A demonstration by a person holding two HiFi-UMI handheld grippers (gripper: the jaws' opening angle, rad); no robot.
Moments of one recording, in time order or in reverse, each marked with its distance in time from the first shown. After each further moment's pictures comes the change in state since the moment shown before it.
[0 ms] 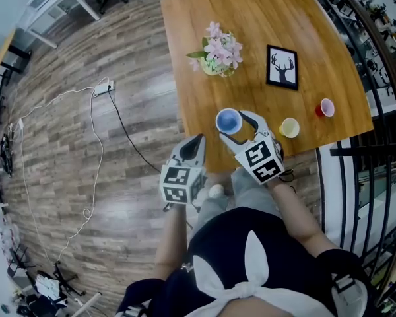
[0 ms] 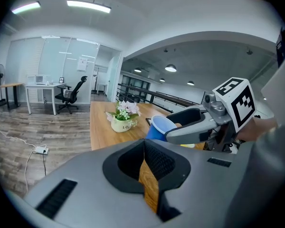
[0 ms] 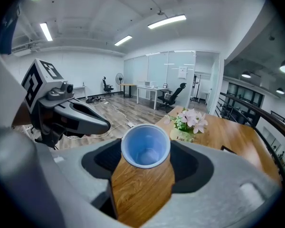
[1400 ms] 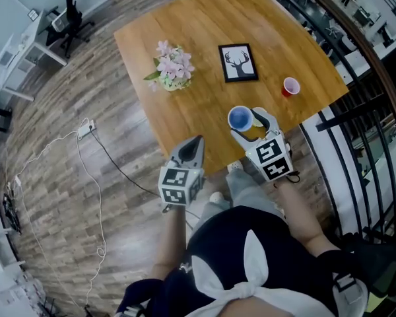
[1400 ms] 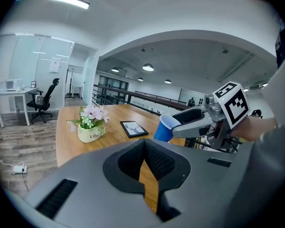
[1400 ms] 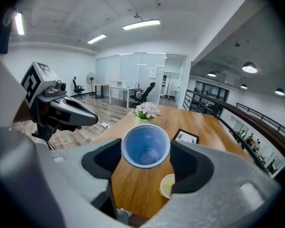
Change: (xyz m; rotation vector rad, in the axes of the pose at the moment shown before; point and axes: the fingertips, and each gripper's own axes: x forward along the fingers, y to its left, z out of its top) left arm 0.040 -0.094 0.020 0.151 0.006 -0.237; right arm -0.112 -0.079 -0.066 0.167 0.012 -0.321
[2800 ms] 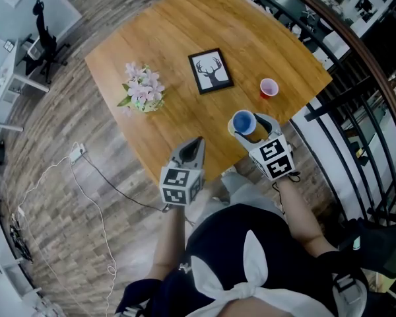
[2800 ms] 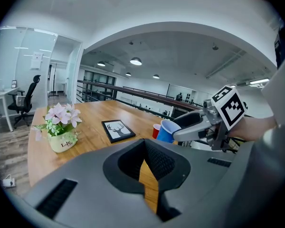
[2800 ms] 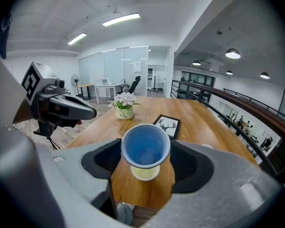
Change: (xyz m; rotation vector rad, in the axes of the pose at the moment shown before) left arm 0.091 -0.042 0.024 0.061 0.076 -0.142; right arm -0.013 -0.096 -0.064 0.153 0.080 -0.101
